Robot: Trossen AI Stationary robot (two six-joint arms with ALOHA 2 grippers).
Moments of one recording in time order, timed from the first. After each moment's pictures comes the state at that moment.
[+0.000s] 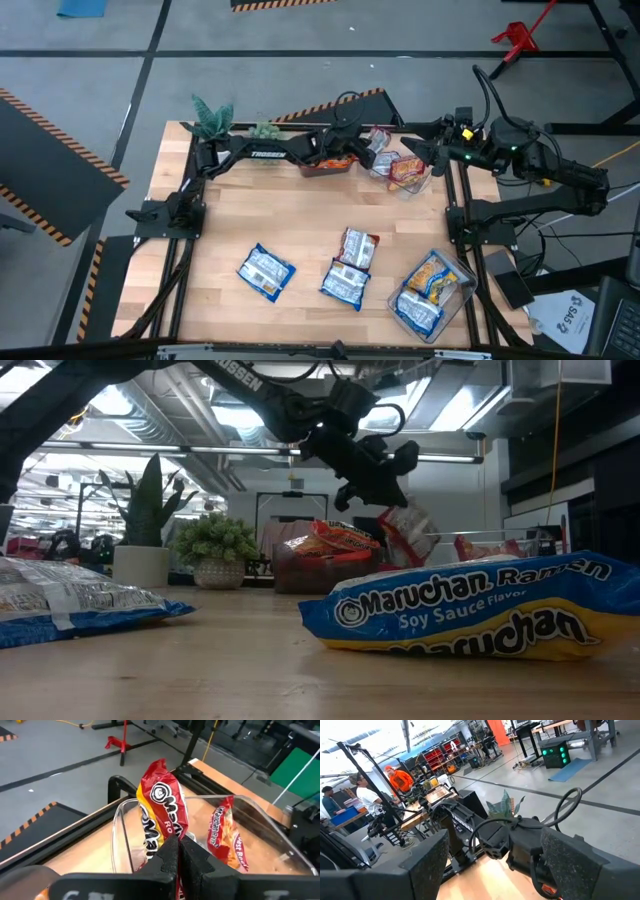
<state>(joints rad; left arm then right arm) 0.32 2.14 1.65 0.10 -0.21 -0.39 -0.11 0.85 1.19 -0.37 0.23 0.48</state>
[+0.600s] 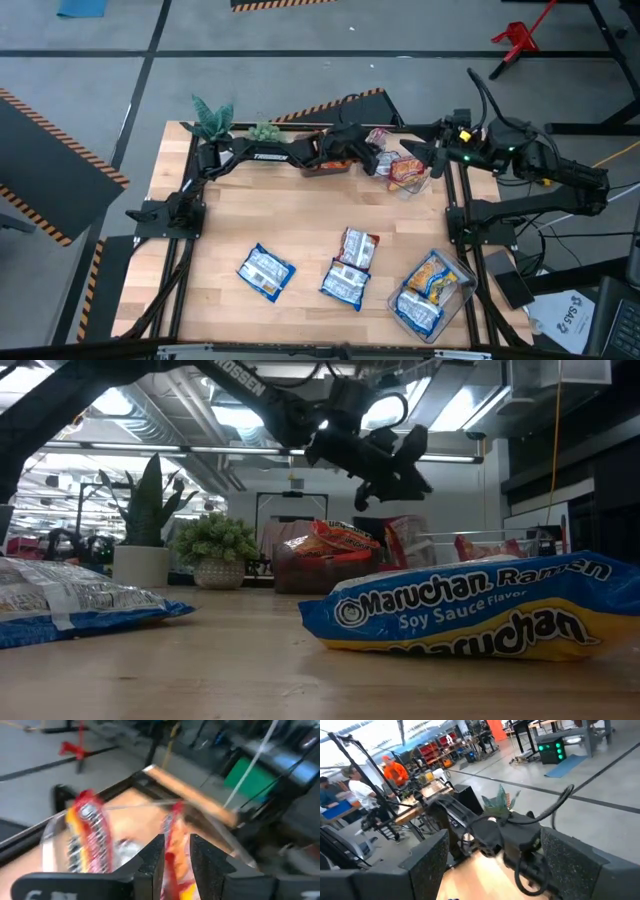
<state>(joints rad) 0.31 2.17 1.65 0.25 -0.04 -0.39 -0.11 0.85 1.19 -0.41 0.23 0.47</state>
